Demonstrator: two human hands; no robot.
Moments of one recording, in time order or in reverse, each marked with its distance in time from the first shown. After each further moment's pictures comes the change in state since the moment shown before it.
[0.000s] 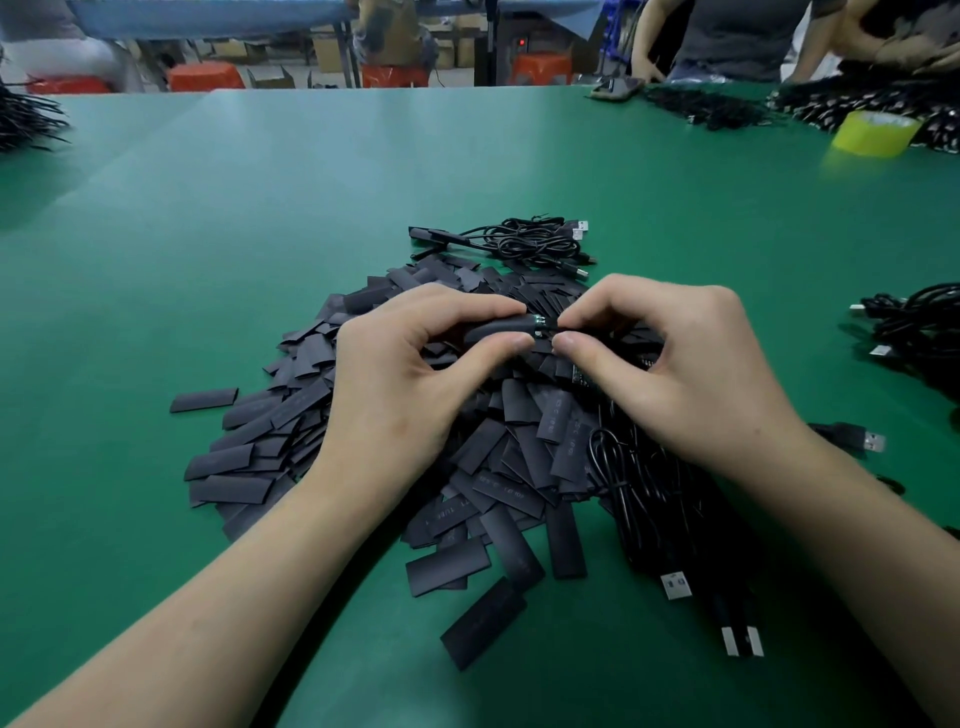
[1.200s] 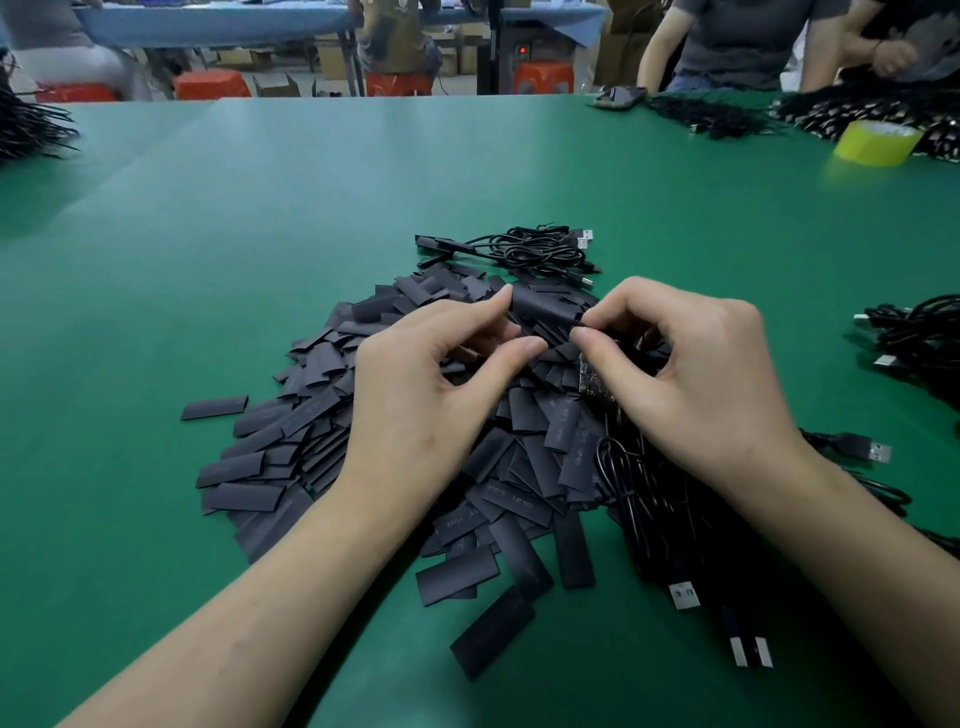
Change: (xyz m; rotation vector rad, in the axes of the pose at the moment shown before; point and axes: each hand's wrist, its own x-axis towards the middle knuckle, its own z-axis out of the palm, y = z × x) left_hand -0.003 0.009 0.007 0.023 0.073 -0.083; right_hand -0.002 0.000 0.008 -0.147 0.156 0.042
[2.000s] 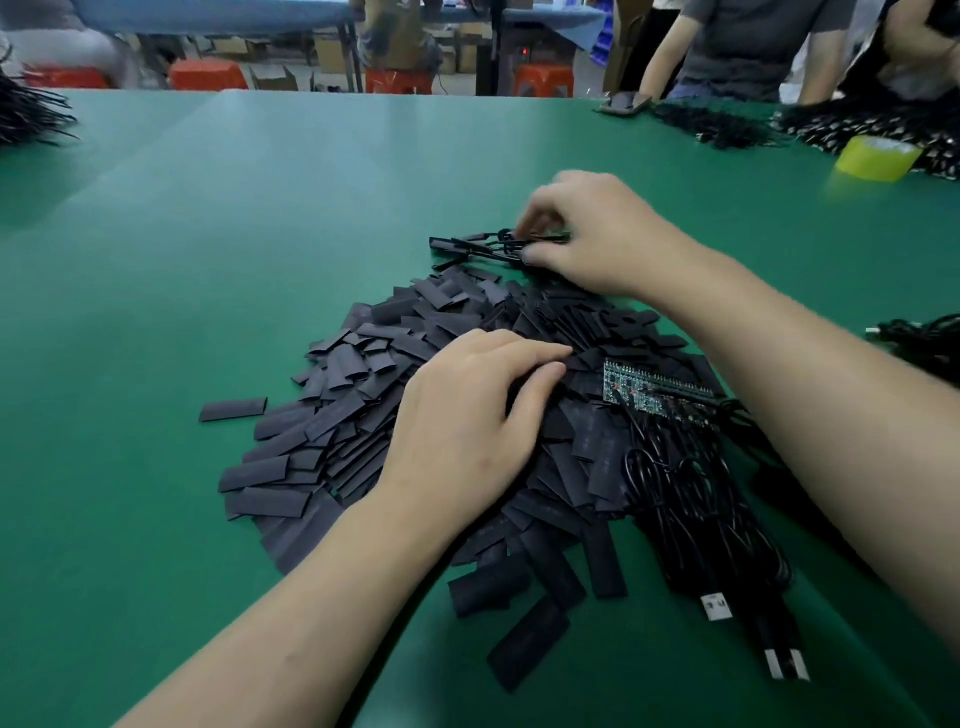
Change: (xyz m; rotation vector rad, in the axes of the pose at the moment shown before) left_hand -0.002 -0.013 0.004 0.248 -0.190 0.090; right_hand 0.137 0.020 0.051 -0.341 -0.471 -0.013
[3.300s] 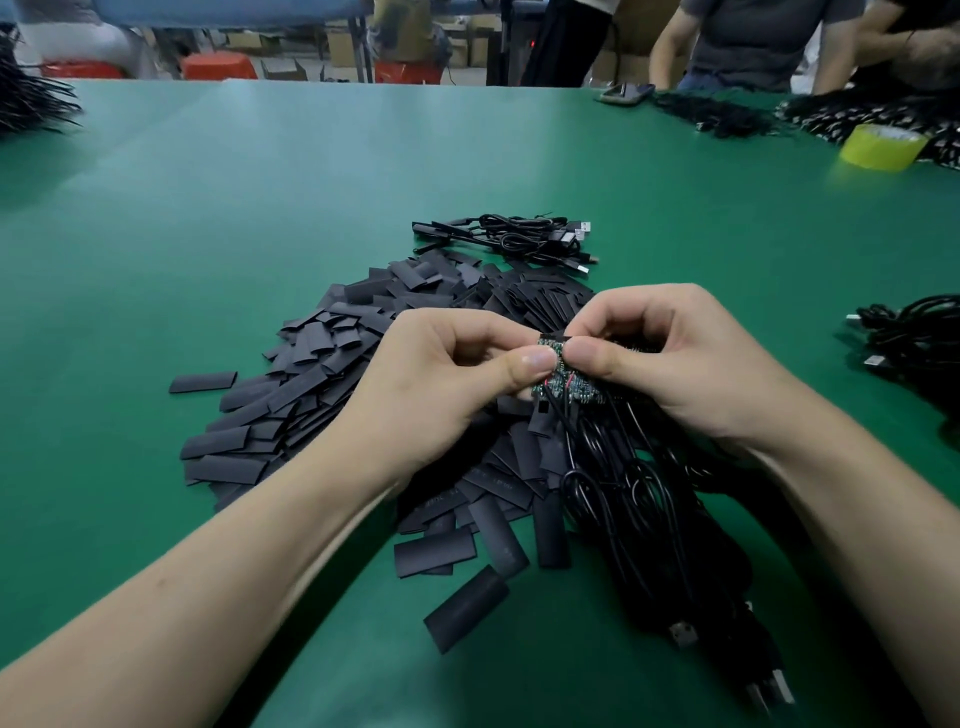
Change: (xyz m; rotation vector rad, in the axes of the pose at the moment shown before) left_hand 0.004 0.015 -0.008 -0.808 -0.218 -0.379; right_hand -0.142 0.003 -0.001 1.015 -0.096 -0.016
